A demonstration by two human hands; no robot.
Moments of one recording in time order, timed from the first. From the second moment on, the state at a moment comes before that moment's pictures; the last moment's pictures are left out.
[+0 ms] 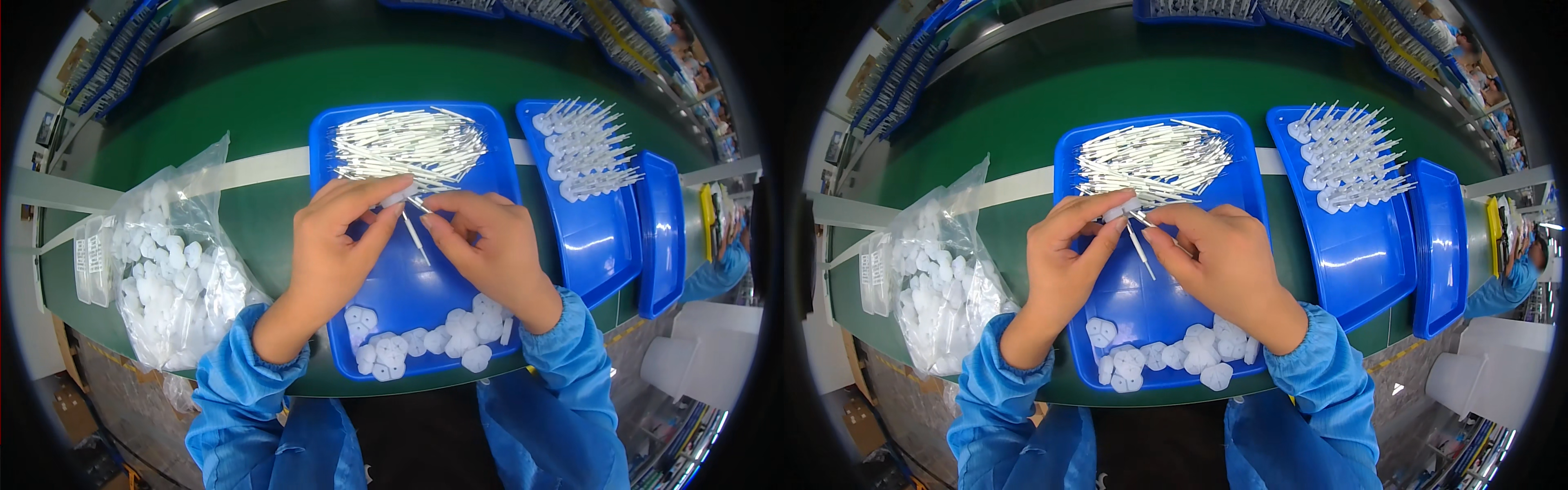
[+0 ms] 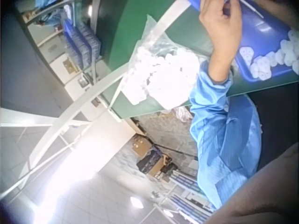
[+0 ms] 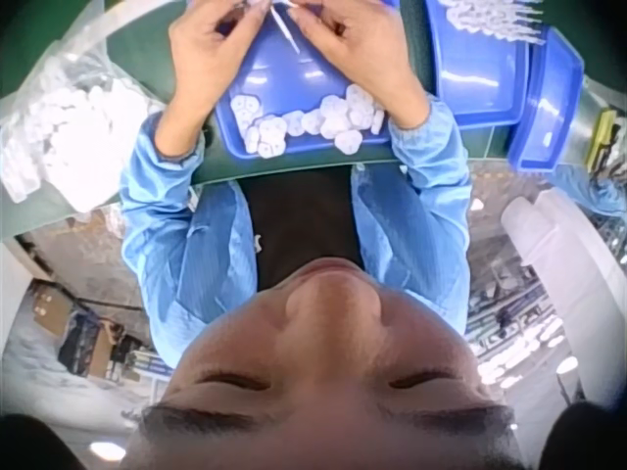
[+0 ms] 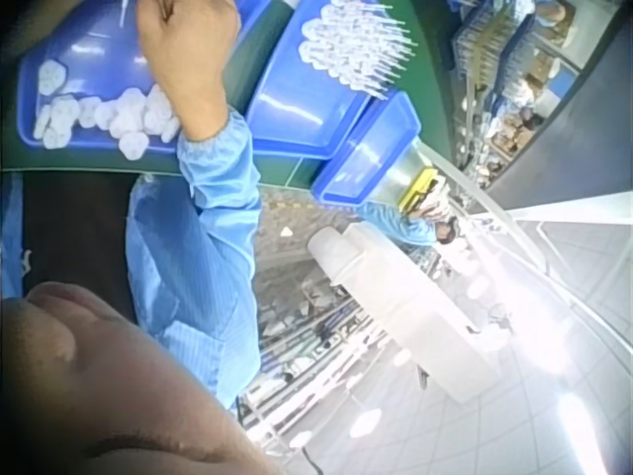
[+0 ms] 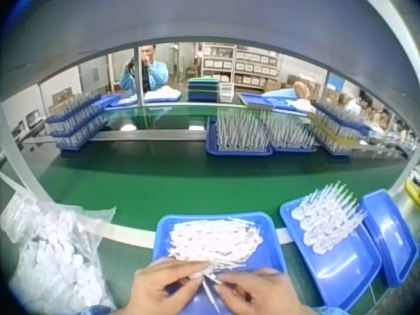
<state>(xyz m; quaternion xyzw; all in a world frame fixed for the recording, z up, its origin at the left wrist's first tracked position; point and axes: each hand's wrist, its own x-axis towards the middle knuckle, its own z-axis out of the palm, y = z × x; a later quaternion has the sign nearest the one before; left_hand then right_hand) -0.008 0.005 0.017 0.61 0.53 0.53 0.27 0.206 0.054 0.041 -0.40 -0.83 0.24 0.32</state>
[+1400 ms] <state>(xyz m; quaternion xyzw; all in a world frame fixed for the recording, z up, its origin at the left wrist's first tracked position) -0.012 0.003 0.020 0.64 0.50 0.51 0.28 0.218 0.061 0.043 -0.25 -0.90 0.04 0.35</state>
